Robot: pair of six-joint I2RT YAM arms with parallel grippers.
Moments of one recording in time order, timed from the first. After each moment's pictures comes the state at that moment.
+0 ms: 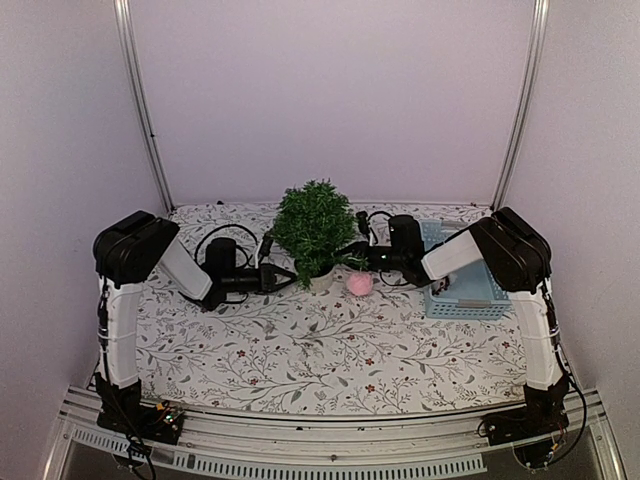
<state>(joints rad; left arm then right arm) -0.41 2.21 0.91 0.96 0.79 -0.60 0.57 2.30 1.32 0.66 -0.59 0.61</state>
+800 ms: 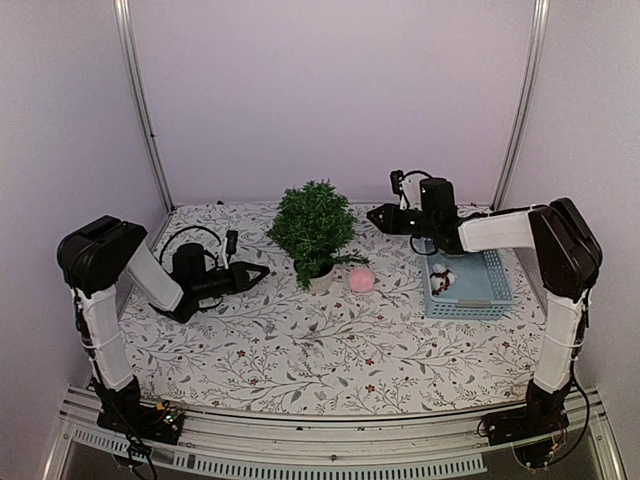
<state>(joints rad) -0.33 1.99 0.62 1.10 0.62 -0.64 0.46 1.99 1.27 0.39 -0.34 0.39</state>
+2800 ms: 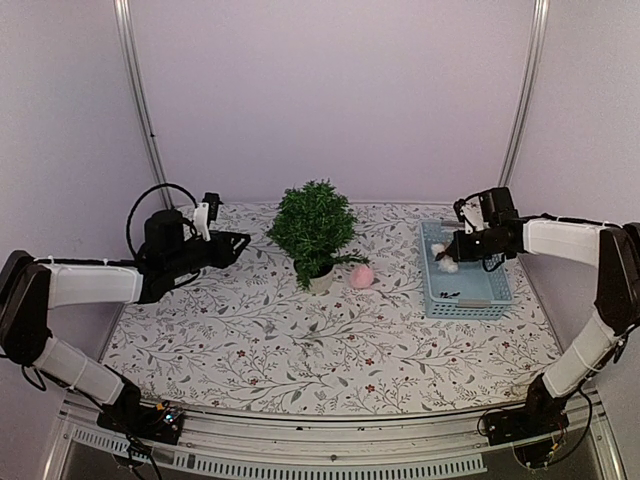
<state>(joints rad) -0.39 1.39 0.64 0.49 0.28 -0.31 0.21 1.62 1.02 -0.26 -0.17 0.12</state>
